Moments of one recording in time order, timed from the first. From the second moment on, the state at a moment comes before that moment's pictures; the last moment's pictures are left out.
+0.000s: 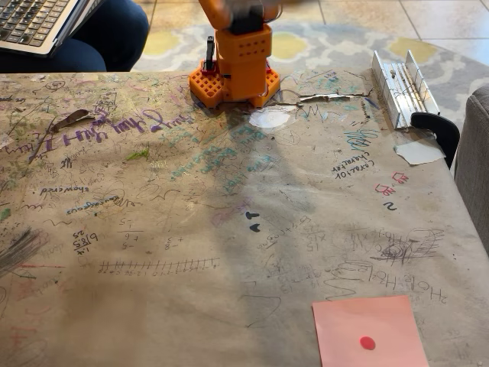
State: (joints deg) arm -27.2 168.0 103.1 90.7 -3.0
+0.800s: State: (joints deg) arm -15.3 145.0 106.5 78.1 -6.6
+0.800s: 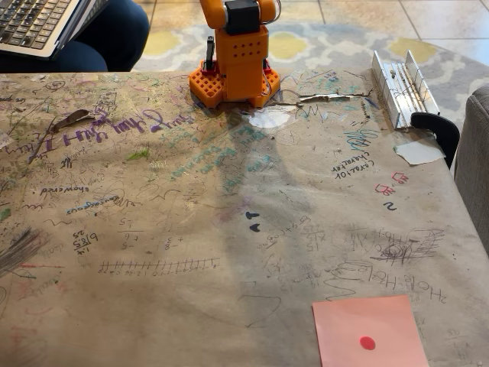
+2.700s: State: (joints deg) arm -18.1 139.8 121.2 69.4 -11.6
